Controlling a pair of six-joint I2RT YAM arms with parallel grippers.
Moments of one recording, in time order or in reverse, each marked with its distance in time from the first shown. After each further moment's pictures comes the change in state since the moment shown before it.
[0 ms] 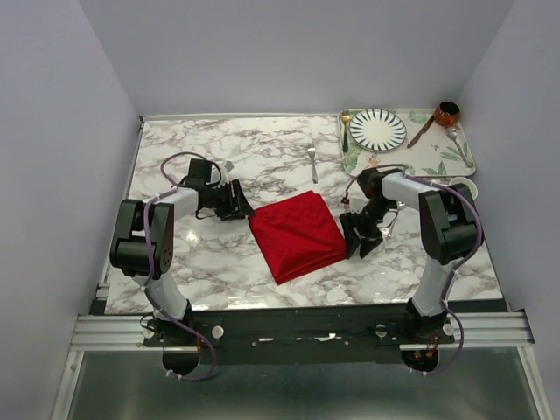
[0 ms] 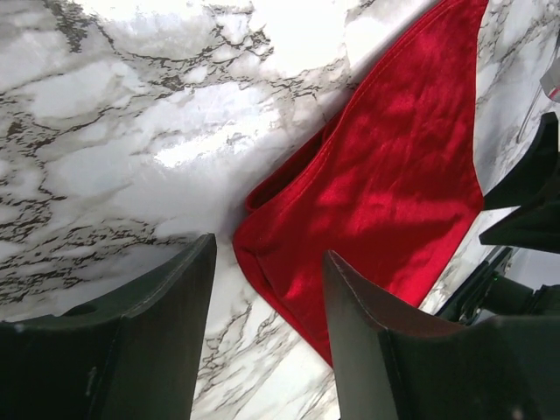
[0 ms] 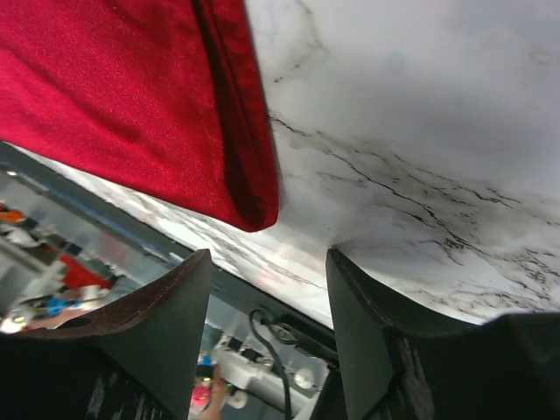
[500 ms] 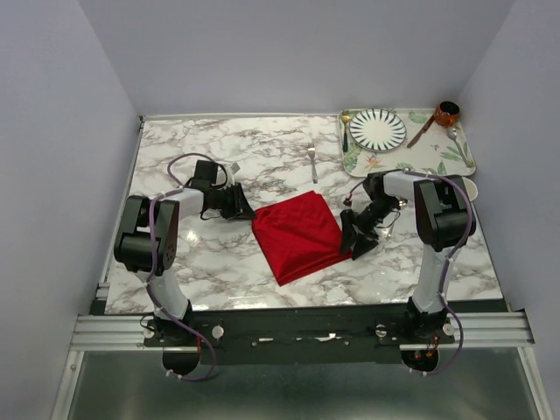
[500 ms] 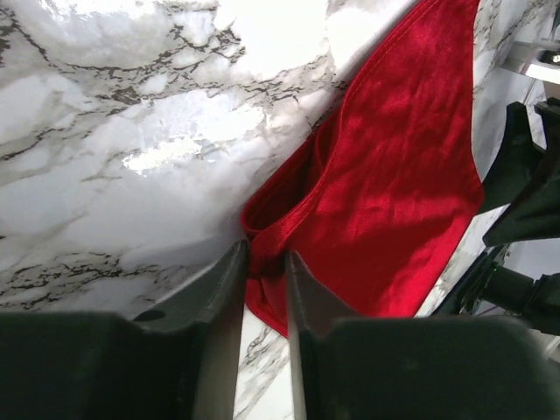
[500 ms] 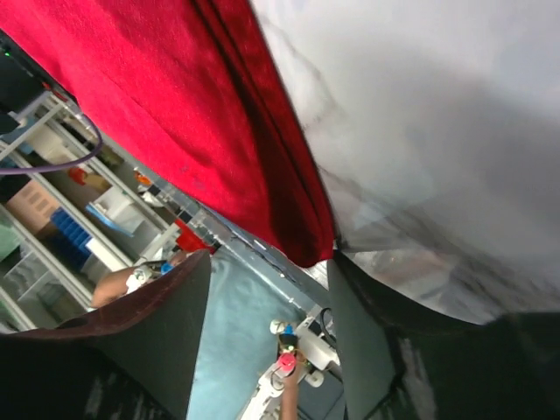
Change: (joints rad) left arm -0.035 0.055 0.000 0.067 0.030 -0.021; right arm -0.084 0.119 0.027 -0.046 -0.271 0.029
